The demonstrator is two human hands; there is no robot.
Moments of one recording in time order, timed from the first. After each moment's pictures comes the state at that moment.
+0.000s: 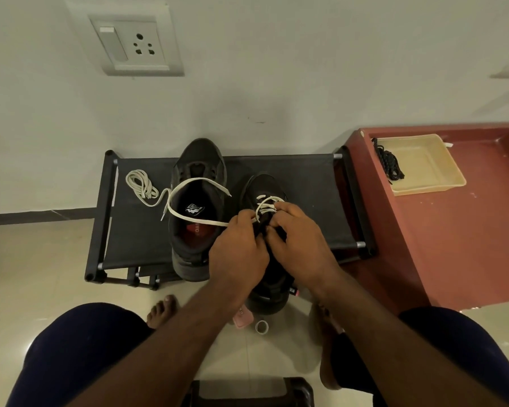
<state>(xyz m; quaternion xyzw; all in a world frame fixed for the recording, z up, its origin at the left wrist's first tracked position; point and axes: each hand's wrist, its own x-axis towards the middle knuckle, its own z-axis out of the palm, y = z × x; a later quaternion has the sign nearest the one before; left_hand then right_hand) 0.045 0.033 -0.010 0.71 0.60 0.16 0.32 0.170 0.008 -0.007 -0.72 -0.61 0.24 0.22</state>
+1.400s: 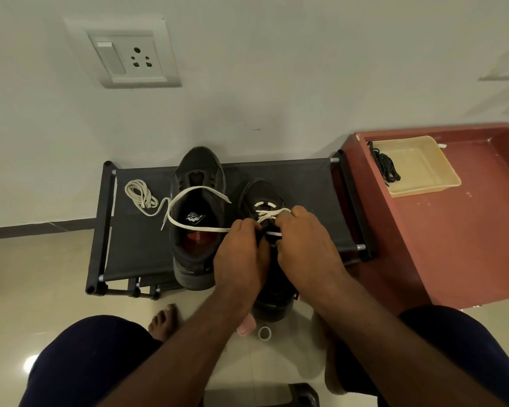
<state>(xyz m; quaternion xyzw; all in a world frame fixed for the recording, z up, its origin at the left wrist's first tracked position) 0.048 0.034 -0.017 0.71 0.60 0.18 0.33 0.148 0.009 0.046 -0.78 -0.61 0.16 0.05</state>
